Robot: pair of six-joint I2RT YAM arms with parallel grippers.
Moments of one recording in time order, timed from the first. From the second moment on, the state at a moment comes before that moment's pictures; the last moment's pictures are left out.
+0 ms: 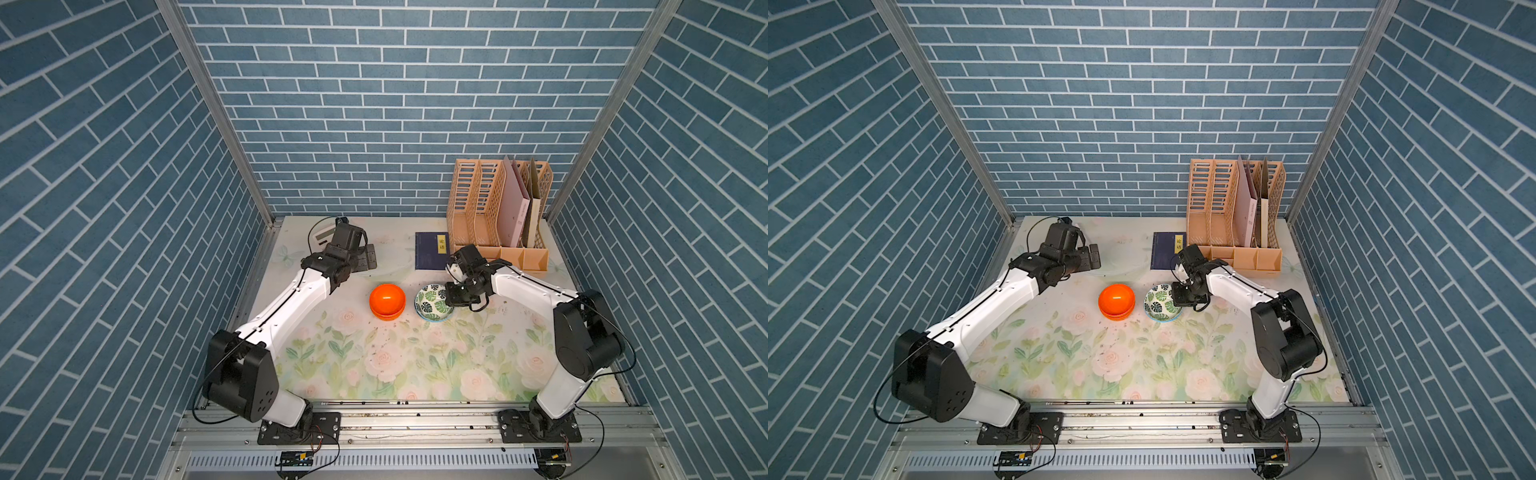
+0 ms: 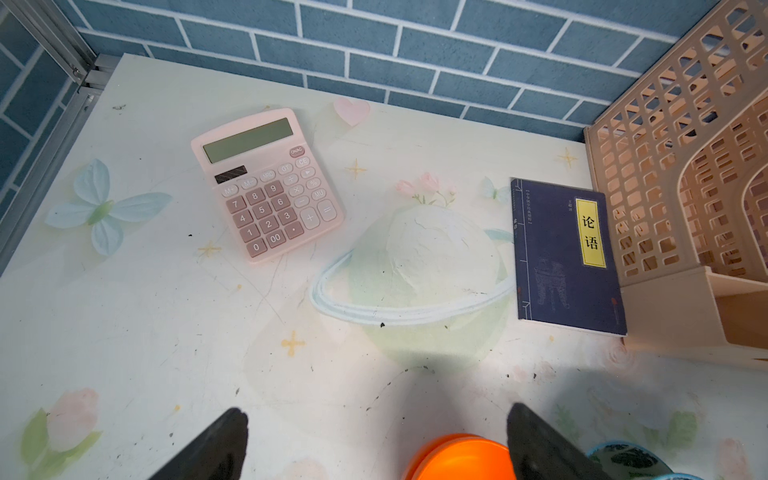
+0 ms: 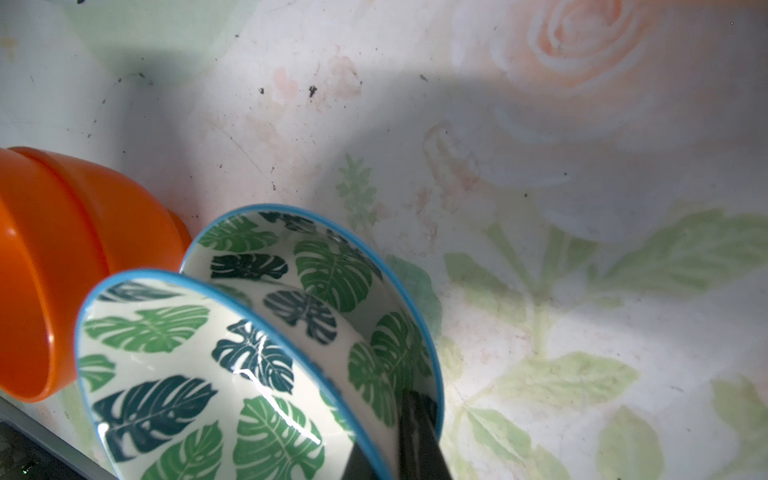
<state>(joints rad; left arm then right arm) -0.40 1.48 1.24 -0.53 -0.23 -0.45 0.53 1.74 1.20 -0.68 -0.24 0.33</state>
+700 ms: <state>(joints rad) -0.39 1.45 1.21 -0.51 -0.22 -0.45 0.53 1.76 1.21 -0.68 -0.25 0.32</state>
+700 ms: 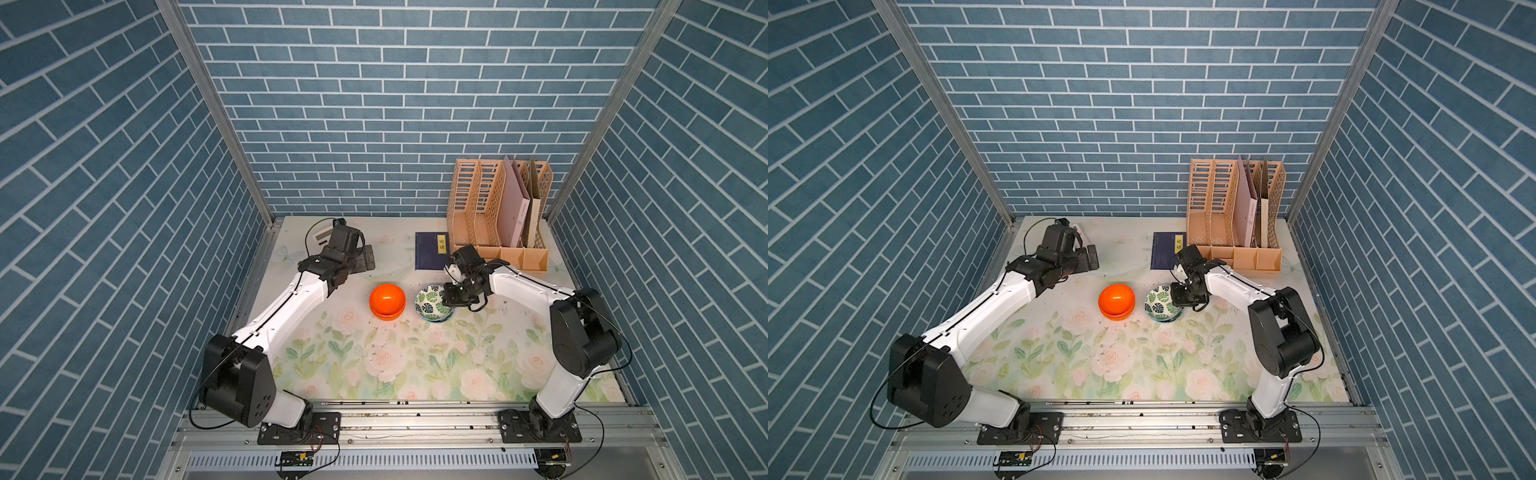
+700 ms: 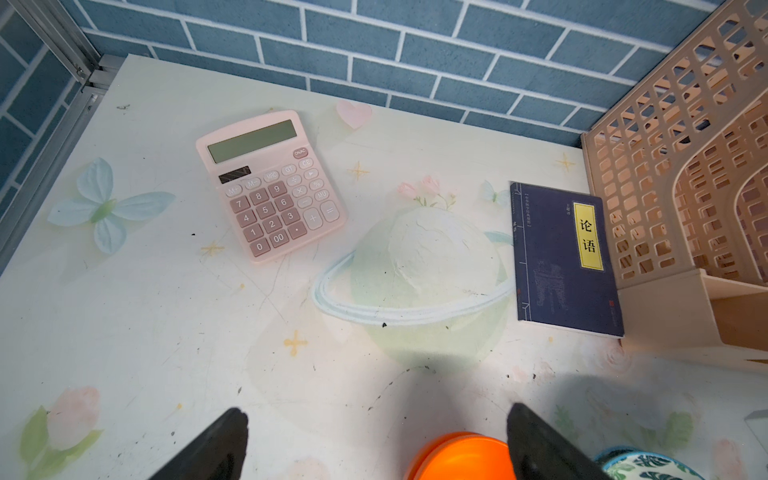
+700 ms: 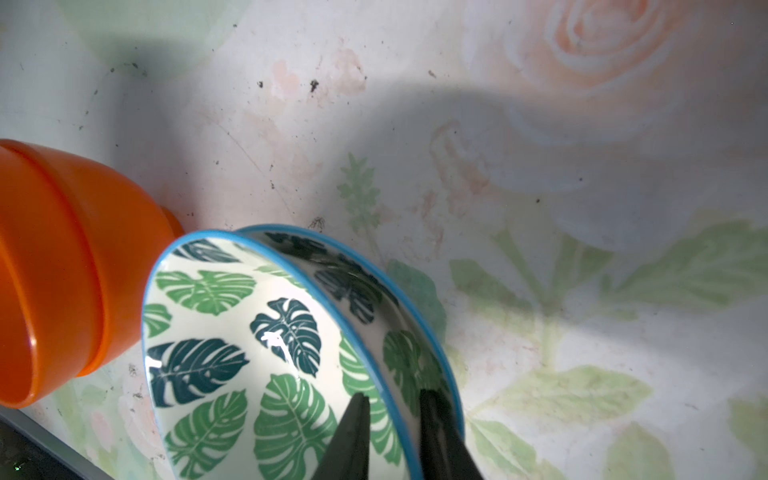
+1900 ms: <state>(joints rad) -0.38 1.43 1.21 -0.50 -0.20 -0.45 0.53 1.64 1.20 -0.68 -0.13 0.31</state>
